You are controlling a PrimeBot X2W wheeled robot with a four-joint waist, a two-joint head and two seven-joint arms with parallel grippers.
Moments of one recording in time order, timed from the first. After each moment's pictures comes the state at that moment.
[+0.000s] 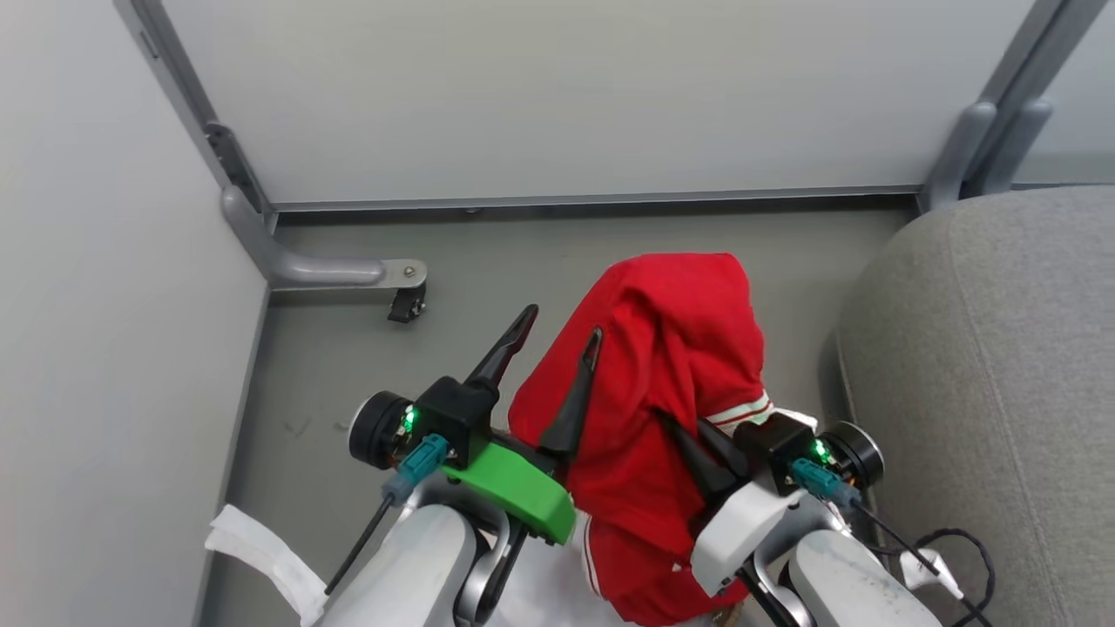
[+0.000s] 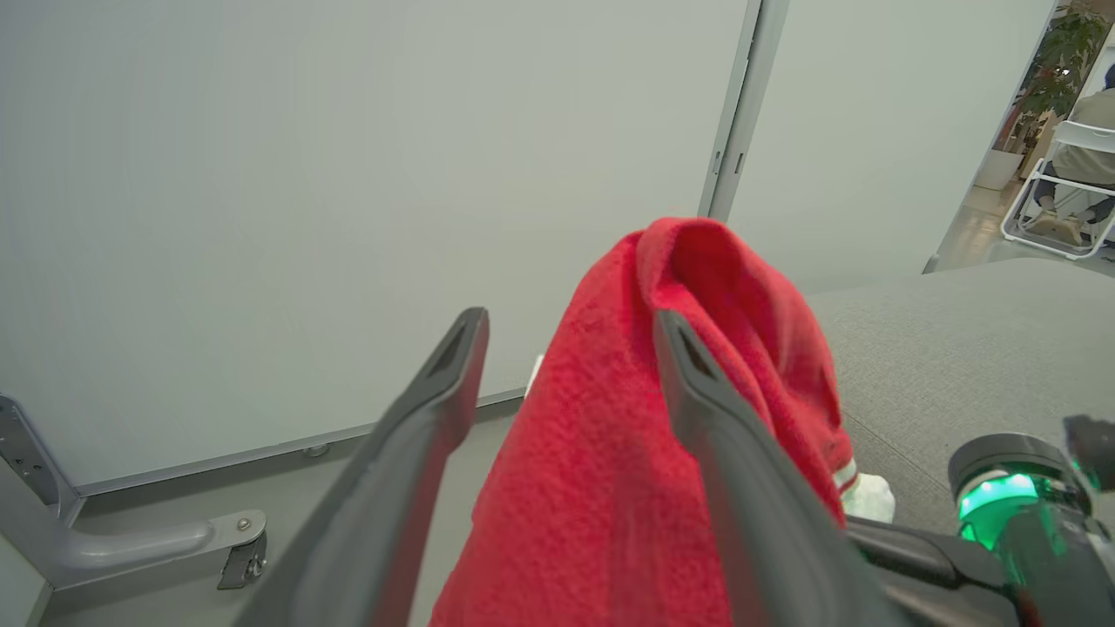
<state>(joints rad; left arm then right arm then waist) -0.38 0.05 -0.63 0.34 -0.41 -0.04 -0.26 -0.32 -0.05 0.45 0.46 0.18 0.13 -0.26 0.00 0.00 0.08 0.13</state>
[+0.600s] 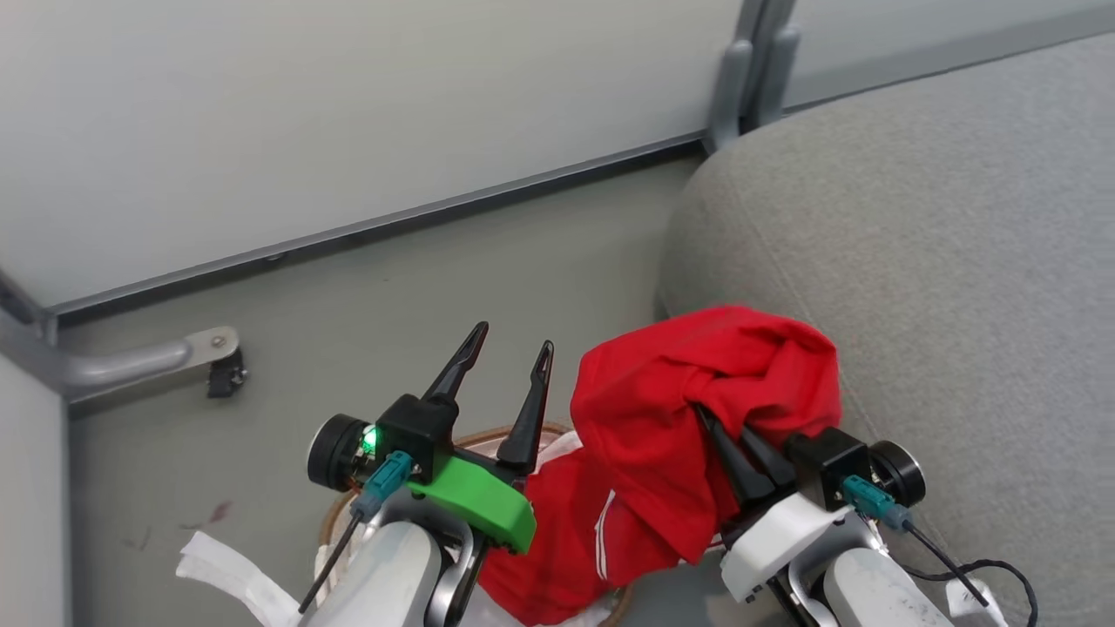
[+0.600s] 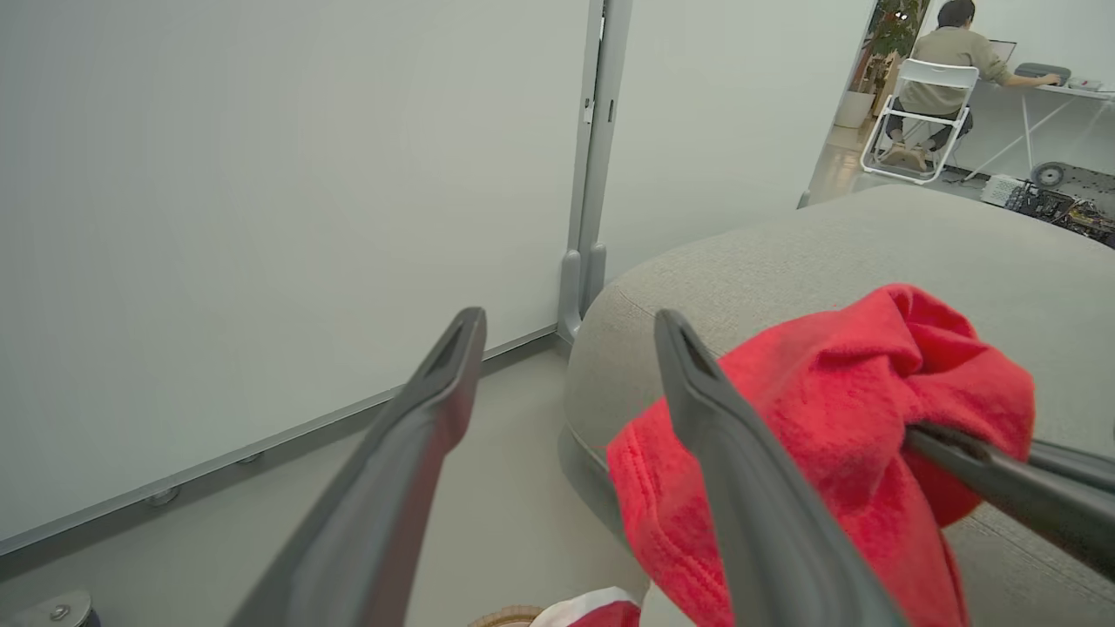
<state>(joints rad) -0.32 0.05 -0.51 0.36 -0.31 -0.07 -0.26 -0.22 -0.05 0.34 0.34 0.17 0.13 -0.26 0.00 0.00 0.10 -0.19</state>
